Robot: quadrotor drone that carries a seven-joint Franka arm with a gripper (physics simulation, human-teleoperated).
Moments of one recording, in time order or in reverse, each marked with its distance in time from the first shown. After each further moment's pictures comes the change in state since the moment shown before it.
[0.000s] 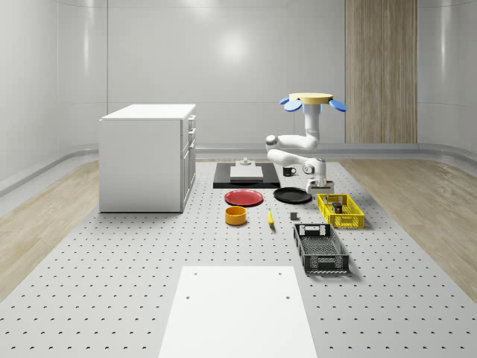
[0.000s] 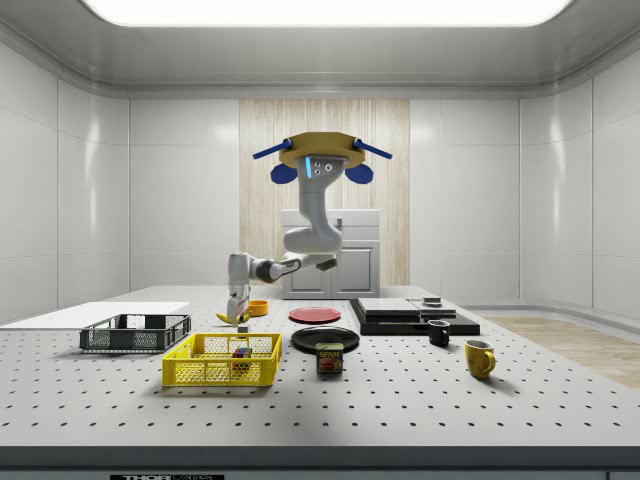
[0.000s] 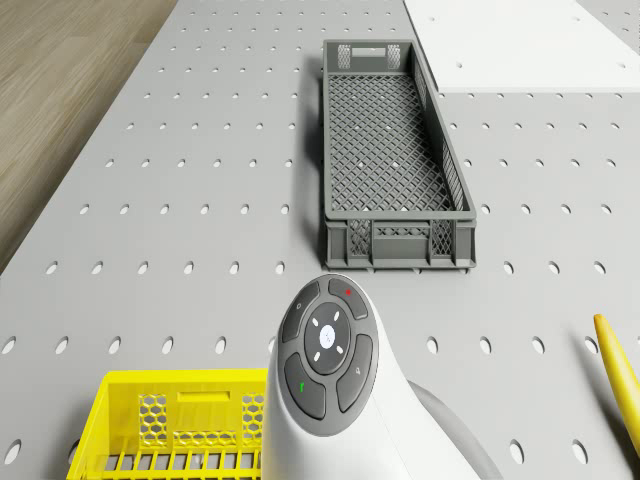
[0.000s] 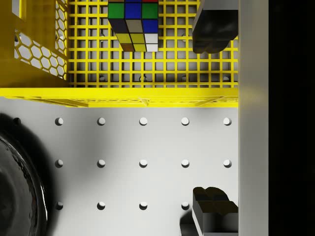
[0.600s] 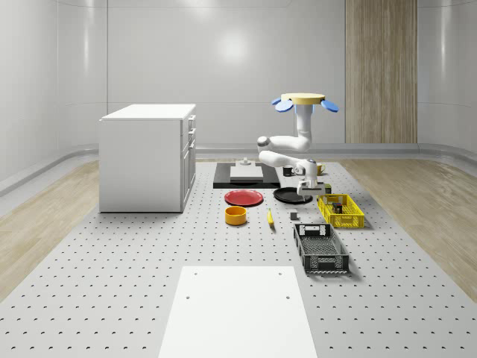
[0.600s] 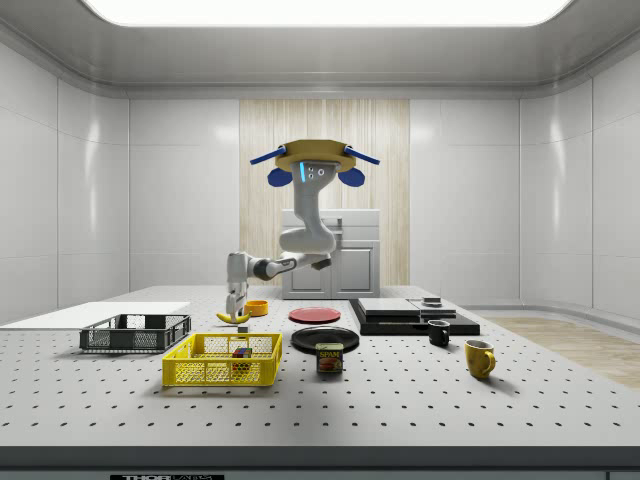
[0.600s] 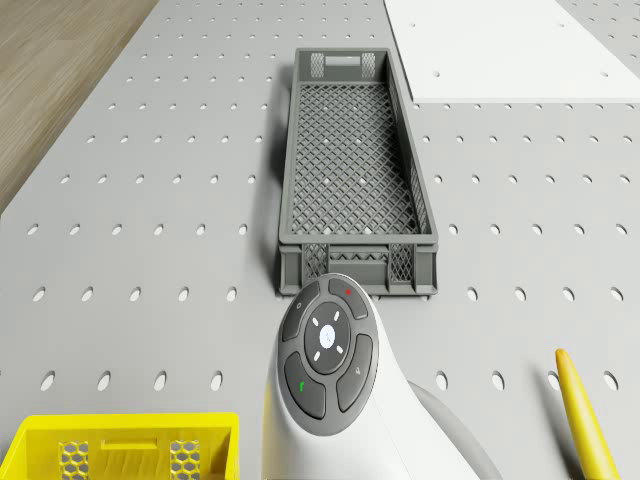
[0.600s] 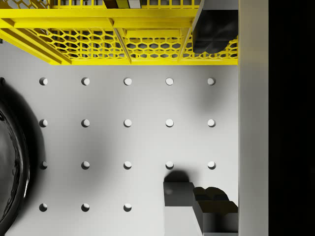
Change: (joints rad) arm 0.005 0.010 -0.002 -0.001 -0.005 -0.010 -0.004
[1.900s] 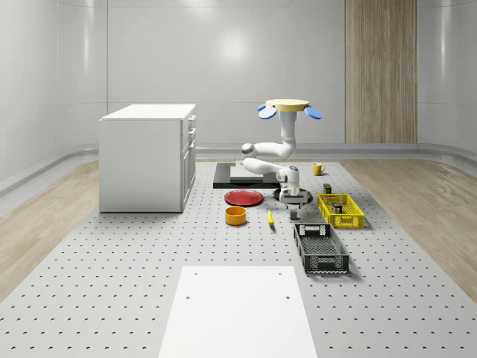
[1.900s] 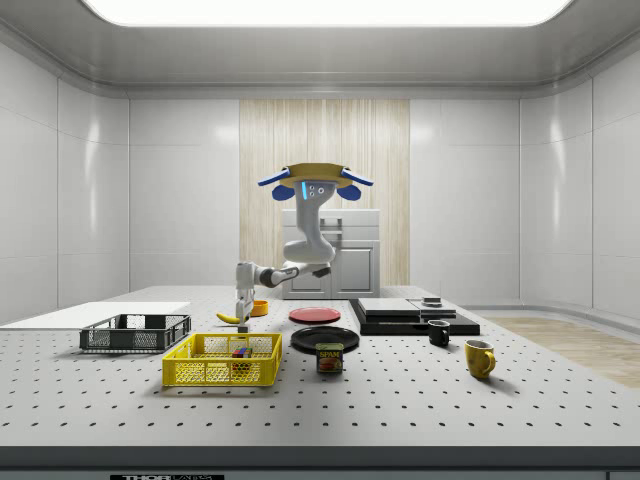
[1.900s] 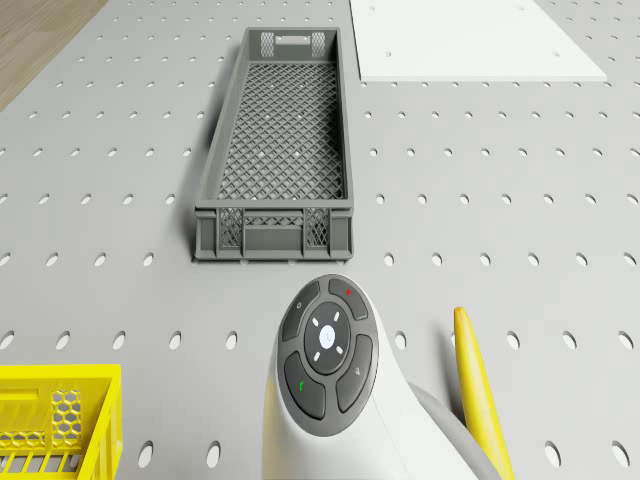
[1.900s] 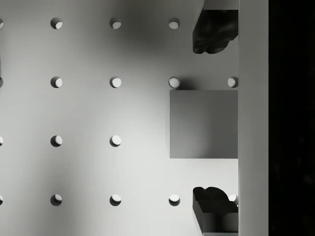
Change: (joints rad) arm 0.008 0.018 -0.008 0.001 -0.013 -0.014 -0.007
